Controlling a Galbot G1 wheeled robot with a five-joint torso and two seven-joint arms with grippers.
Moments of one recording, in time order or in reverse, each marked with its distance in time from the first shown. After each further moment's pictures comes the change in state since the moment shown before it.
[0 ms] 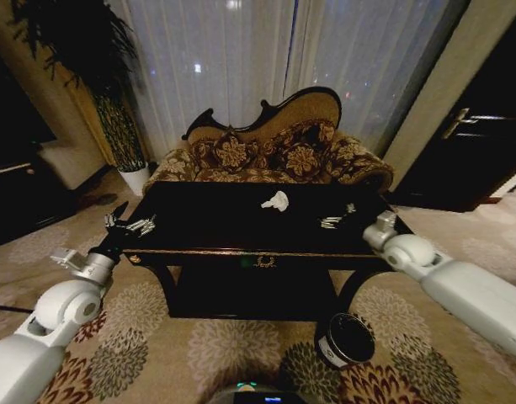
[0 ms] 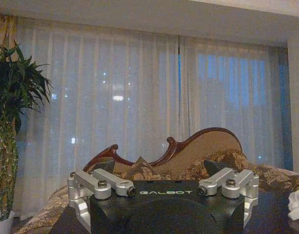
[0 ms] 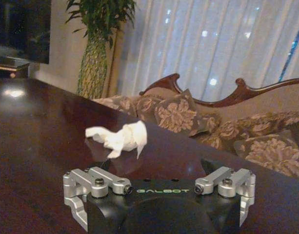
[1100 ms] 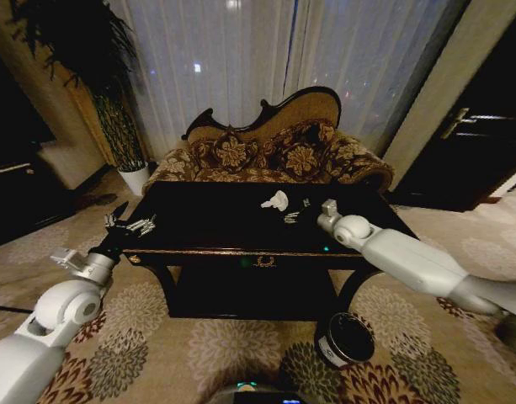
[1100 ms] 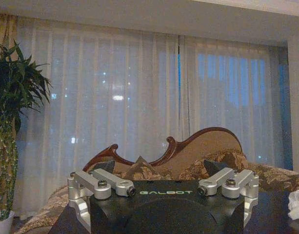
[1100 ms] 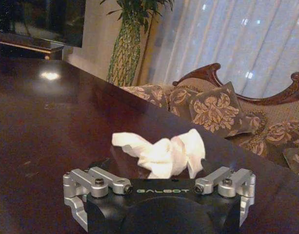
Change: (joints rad) left arm 0.000 0.000 0.000 0.000 0.000 0.000 0.000; right arm 0.491 0.287 -0.517 -0.299 0.013 -0.010 -0.025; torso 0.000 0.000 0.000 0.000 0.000
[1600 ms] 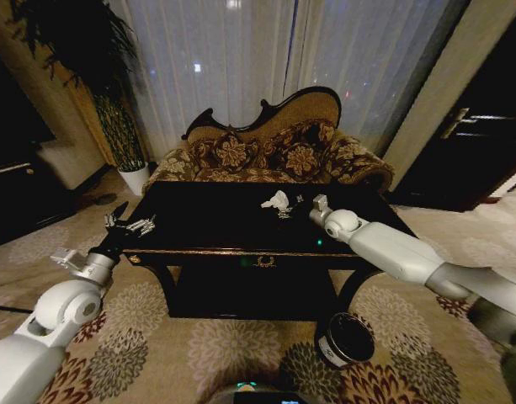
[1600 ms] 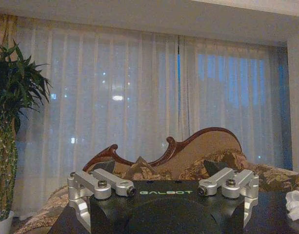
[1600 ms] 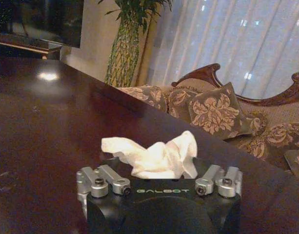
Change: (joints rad) left arm 0.000 0.000 0.000 0.000 0.000 0.000 0.000; right arm 0.027 0.070 -0.018 -0.090 -0.003 0.015 -0.011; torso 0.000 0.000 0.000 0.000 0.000
